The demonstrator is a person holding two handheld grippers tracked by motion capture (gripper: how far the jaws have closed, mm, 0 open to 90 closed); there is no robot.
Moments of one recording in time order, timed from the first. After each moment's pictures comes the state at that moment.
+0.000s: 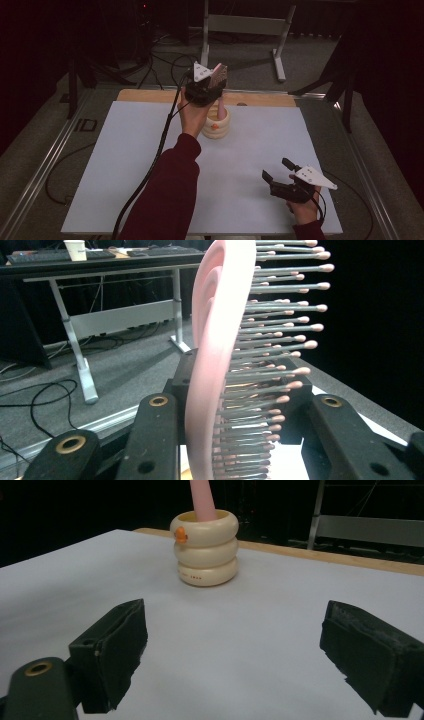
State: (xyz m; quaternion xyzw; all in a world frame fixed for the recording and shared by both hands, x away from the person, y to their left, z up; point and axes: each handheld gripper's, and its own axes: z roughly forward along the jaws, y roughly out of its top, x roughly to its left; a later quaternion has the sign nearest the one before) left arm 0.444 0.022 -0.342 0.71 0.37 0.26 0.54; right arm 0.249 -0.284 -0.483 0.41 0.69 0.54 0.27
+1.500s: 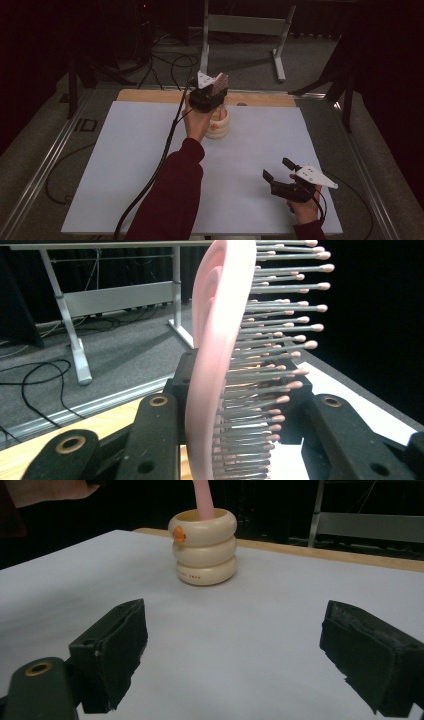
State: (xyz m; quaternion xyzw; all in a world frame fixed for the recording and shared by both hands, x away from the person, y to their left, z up) left arm 0.454 0.013 -0.376 0.71 0.39 0.24 0.53; right arm 0.250 -0.286 -0.482 0.41 0.69 0.54 0.26
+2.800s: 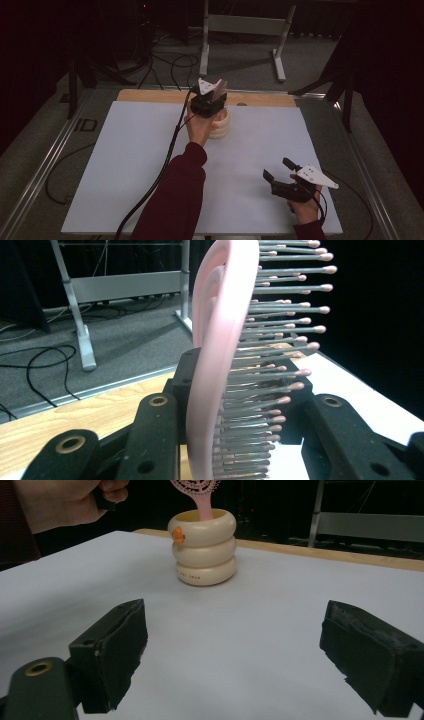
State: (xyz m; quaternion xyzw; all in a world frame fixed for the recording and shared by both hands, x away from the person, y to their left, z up) left arm 0.457 0.009 -0.401 0.71 0.42 0.24 0.52; right arm 0.251 -0.287 -0.483 0.41 0.68 0.54 0.26
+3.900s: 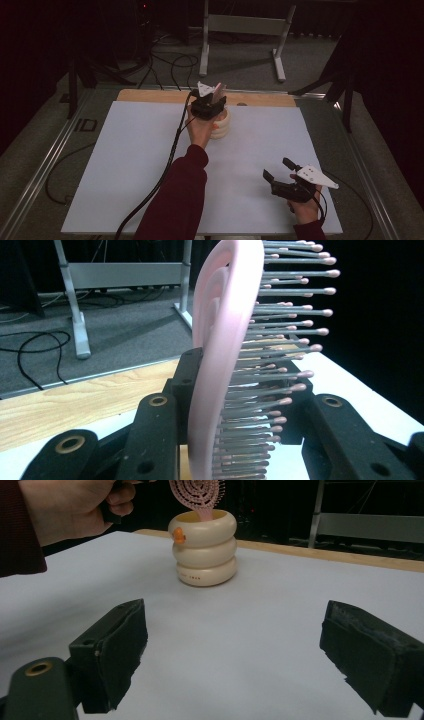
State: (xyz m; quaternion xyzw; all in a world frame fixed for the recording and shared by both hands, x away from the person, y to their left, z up) left arm 0.460 0.008 -0.415 0.70 0.44 0.22 0.52; right arm 0.250 -0.287 -0.483 0.41 0.68 0.54 0.26
